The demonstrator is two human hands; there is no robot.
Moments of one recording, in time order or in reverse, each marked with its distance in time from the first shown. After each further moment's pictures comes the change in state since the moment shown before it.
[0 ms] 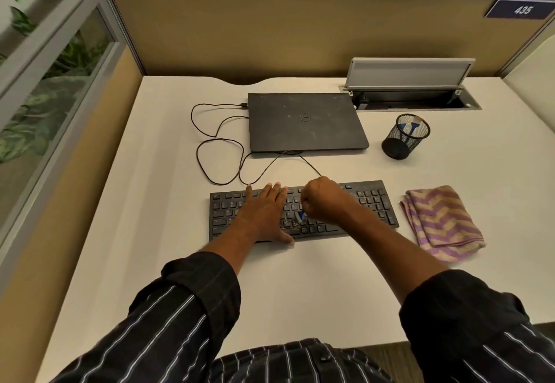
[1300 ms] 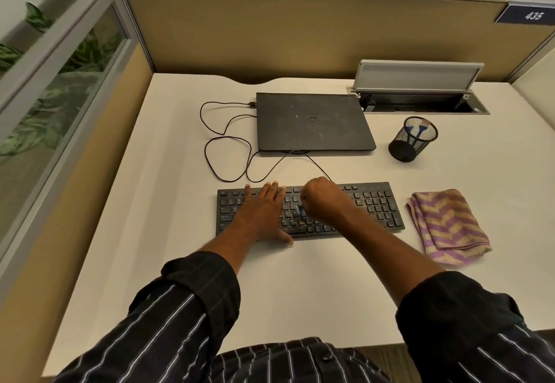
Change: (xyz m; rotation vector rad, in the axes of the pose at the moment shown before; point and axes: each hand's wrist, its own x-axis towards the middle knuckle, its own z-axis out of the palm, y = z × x) left_hand -0.011 -0.011 0.006 -0.016 0.024 -0.039; right_hand 0.002 -0.020 0.005 -0.042 0.021 0.029
